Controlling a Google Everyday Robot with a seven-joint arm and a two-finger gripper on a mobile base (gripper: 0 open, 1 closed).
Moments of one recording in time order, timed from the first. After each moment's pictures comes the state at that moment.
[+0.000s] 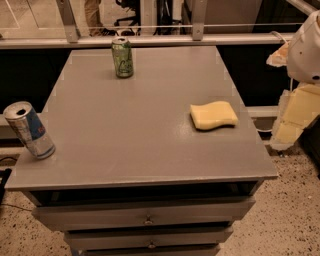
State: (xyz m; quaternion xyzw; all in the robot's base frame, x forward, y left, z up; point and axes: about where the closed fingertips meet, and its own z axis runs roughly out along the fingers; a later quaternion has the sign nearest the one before) arm 0.438 -0.216 0.977 -0.60 0.78 -0.04 0.16
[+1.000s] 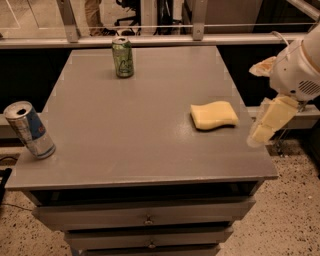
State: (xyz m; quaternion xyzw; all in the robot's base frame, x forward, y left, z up) arm 0.479 -0.206 0.934 -0.60 0.76 0.03 0.24
